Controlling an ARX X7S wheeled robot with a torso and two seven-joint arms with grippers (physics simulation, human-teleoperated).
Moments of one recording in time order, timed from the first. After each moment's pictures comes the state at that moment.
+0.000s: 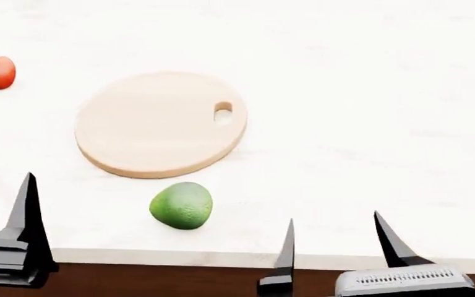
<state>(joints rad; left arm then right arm) -0.11 -0.31 0.03 0.64 -0.42 -0.37 -0.20 0.08 0.28 -0.13 -0.59 0.20 0.48 0.17</state>
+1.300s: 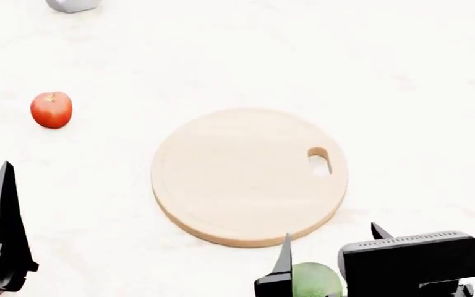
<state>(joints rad) -0.12 -0.38 -0.01 0.79 -0.49 -0.46 -0.26 0.30 0.33 0.06 -0.92 0.67 1.29 0.35</state>
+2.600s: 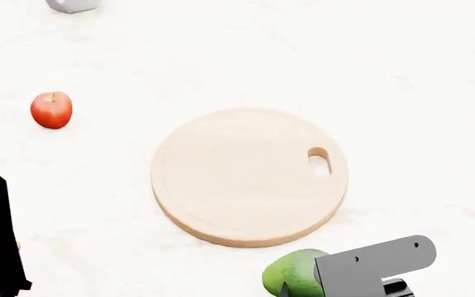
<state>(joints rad) -0.05 -0.40 -0.03 0.87 -0.56 -0.47 -0.31 0.39 0.54 -0.10 -0.69 1.13 1.27 0.65</state>
